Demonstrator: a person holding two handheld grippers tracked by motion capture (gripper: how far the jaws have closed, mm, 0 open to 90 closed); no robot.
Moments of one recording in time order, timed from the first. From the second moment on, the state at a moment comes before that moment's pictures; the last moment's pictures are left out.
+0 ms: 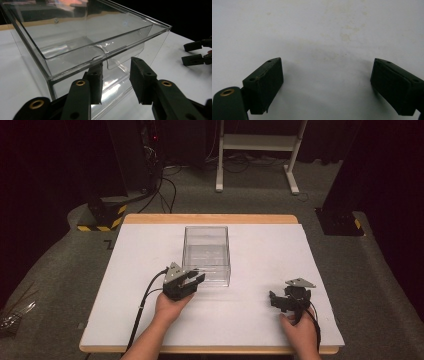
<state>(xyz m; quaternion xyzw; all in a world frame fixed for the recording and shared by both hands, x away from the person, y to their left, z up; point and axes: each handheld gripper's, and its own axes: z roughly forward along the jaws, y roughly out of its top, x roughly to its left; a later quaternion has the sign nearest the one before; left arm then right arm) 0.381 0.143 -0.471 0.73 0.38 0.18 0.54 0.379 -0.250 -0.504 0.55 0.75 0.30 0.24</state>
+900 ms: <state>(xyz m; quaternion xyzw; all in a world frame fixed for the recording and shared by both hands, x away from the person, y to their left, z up) 0.389 0.155 -0.479 0.72 0.35 0.15 0.58 0.379 -0.250 -0.504 0.55 0.74 0.30 0.24</state>
